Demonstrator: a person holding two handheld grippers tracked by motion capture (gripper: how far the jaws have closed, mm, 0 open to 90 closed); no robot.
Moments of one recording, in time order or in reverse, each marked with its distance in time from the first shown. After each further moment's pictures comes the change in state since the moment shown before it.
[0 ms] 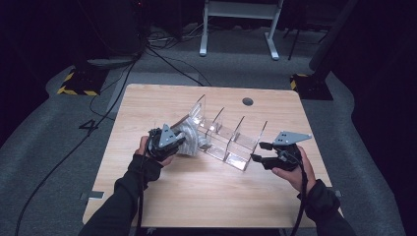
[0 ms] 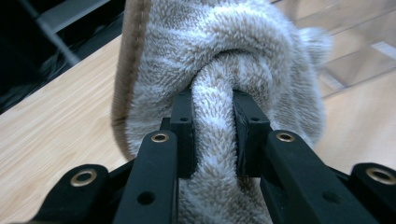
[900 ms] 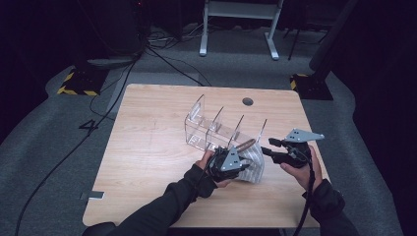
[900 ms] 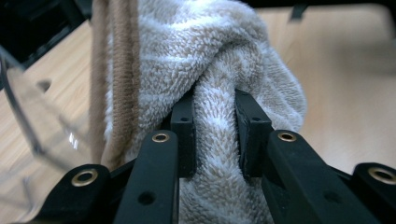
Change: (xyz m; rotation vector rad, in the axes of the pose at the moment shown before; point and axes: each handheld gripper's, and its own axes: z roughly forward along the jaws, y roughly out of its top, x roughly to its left) left arm -0.126 0.063 0.076 -0.040 -0.305 0.205; right arm -0.023 -0.012 -0.013 -0.053 -0.096 0.043
